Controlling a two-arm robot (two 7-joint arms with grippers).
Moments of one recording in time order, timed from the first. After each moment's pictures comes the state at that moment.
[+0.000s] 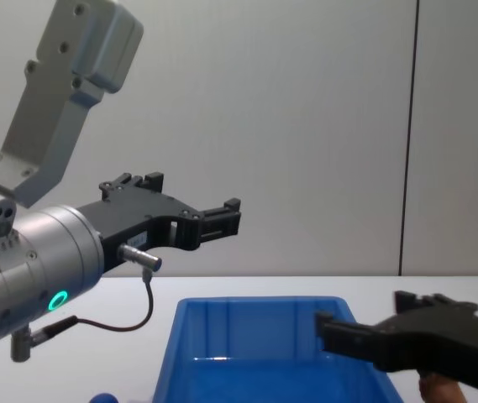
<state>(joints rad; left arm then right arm) -0.24 0.38 0.45 -1.63 -0.20 0.01 -0.01 -0.03 0.18 -0.31 -1.73 0.14 0.19 0.18</state>
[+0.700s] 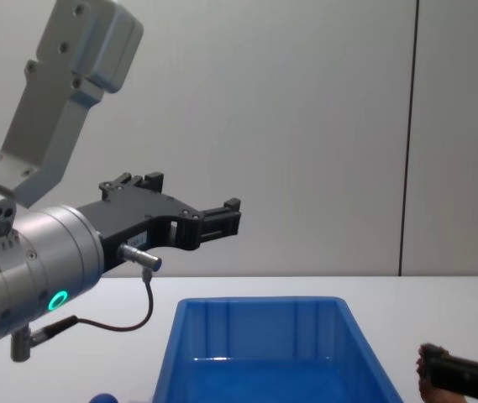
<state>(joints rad) -0.24 0.38 0.45 -1.63 -0.20 0.01 -0.01 -0.16 0.27 -0.26 -1.82 0.16 0.18 -0.01</state>
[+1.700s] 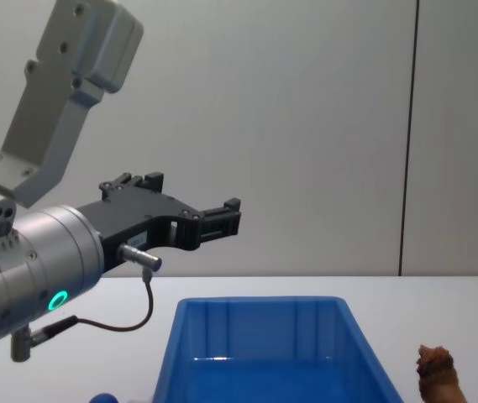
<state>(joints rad) -0.24 0.38 0.45 -1.63 -0.20 0.01 -0.01 -0.10 0.21 -0.27 -1.61 0.13 0.12 0.02</state>
